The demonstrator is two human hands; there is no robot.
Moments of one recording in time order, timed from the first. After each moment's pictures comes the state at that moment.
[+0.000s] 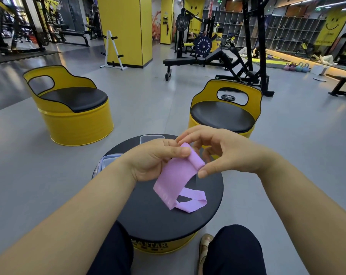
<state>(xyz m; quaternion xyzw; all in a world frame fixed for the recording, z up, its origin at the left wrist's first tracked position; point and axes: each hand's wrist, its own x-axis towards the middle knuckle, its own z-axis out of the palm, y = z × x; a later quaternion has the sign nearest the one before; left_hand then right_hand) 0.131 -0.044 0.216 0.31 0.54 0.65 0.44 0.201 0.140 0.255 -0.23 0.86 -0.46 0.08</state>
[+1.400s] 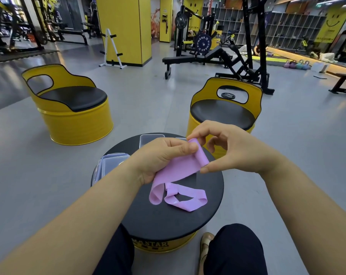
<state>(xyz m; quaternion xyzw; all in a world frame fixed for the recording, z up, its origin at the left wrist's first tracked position) 0.149 -0.036 0.223 0.25 0.67 0.63 0.31 0.202 0.149 0.251 -0.22 0.89 -0.41 -0.02</state>
